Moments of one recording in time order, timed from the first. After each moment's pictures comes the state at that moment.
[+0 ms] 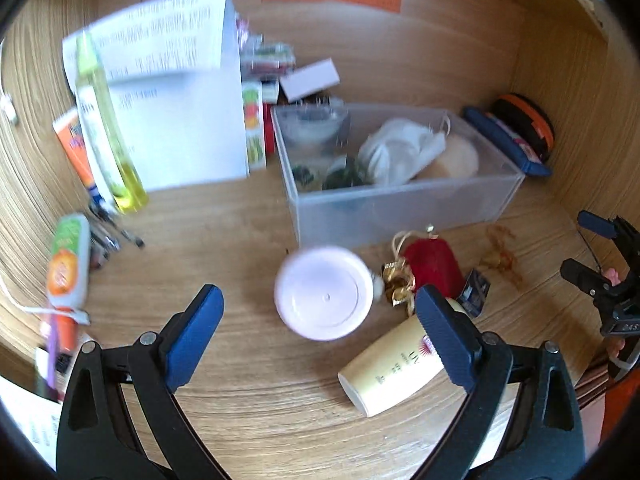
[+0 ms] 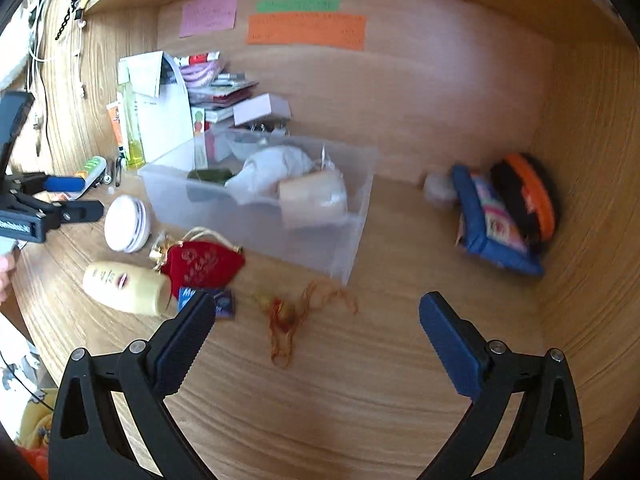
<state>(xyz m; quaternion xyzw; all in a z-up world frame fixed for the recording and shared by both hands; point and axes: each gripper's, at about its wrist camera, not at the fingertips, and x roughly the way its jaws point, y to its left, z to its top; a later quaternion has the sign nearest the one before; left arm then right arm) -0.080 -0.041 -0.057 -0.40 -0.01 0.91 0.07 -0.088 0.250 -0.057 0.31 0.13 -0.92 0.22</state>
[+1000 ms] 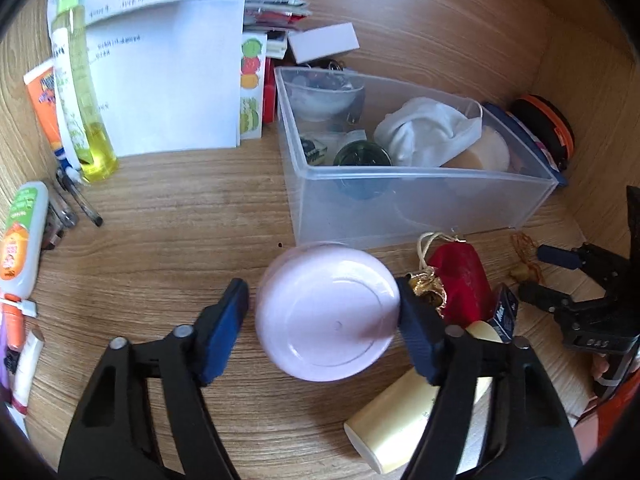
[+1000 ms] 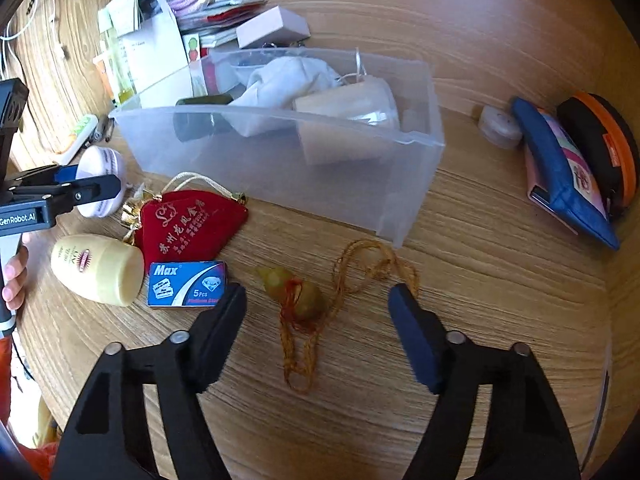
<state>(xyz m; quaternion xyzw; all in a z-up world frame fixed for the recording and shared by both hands) -0.115 -0.042 -0.095 -0.42 -0.06 0.90 0.08 -0.143 0.220 -0.112 0.42 0.13 -0.86 0.25</state>
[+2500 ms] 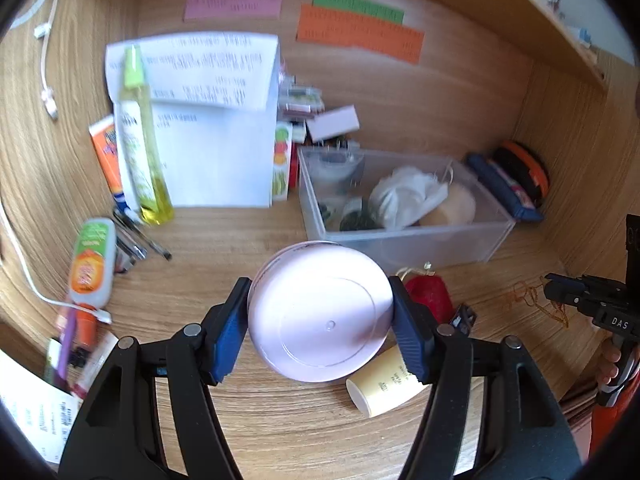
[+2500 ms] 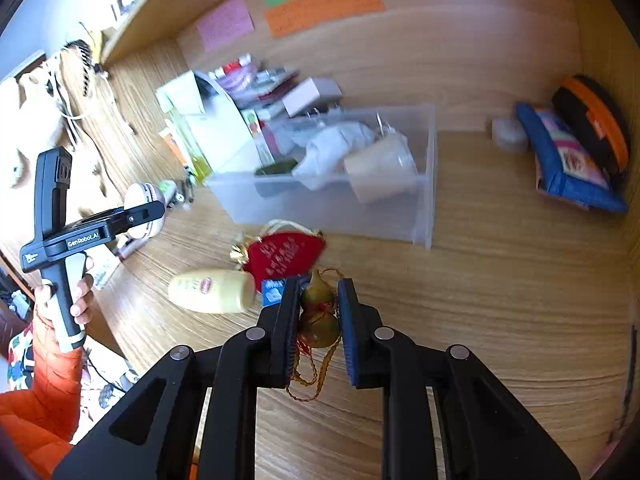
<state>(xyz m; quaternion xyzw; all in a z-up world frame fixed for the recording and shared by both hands) -0.055 -0.070 -0.022 -0.34 -0.05 0.94 0.06 -0.094 0.263 -0.055 0.37 -0.01 -0.86 0.34</state>
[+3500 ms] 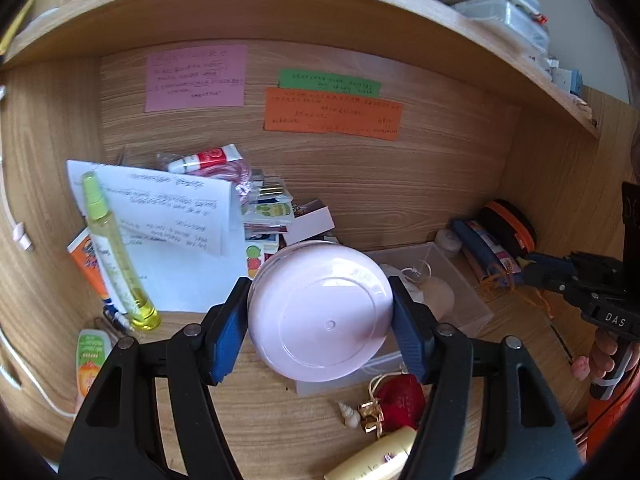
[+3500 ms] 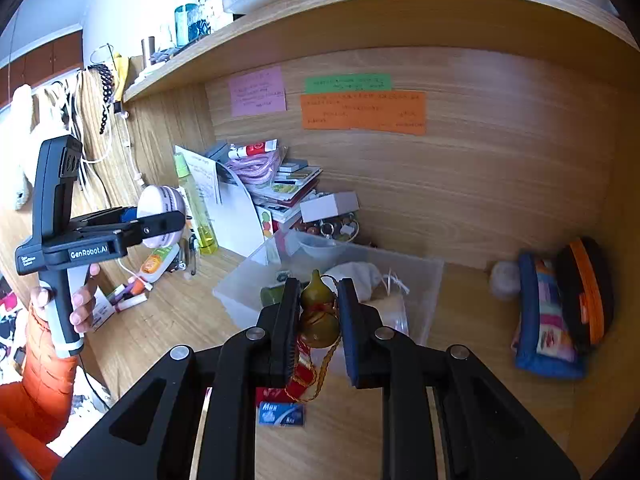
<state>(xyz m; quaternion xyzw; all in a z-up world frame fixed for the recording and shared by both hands) -0.121 -0.049 0.057 -0.28 -0.03 0.96 0.08 -0.137 0.218 0.046 0.27 0.06 -0.89 0.36</state>
